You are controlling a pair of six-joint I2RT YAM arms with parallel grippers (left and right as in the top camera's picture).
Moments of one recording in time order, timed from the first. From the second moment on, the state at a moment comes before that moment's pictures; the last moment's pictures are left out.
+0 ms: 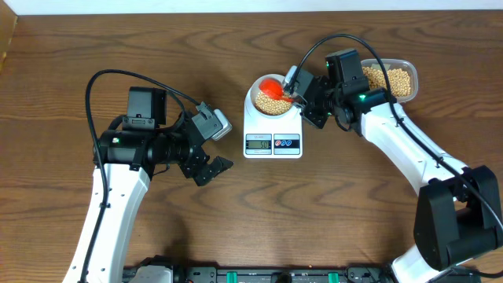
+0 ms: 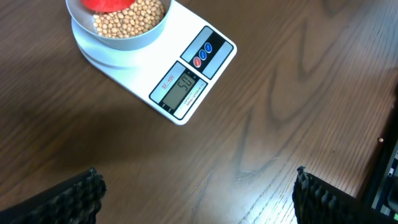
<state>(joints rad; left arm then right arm) -0.09 1.27 1.10 -1.00 0.60 0.78 0.35 1.77 1.25 -0.40 -0.38 -0.63</state>
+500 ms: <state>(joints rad) -0.09 1.27 1.10 -1.00 0.60 0.78 0.35 1.77 1.25 -0.44 -0.39 -0.63</state>
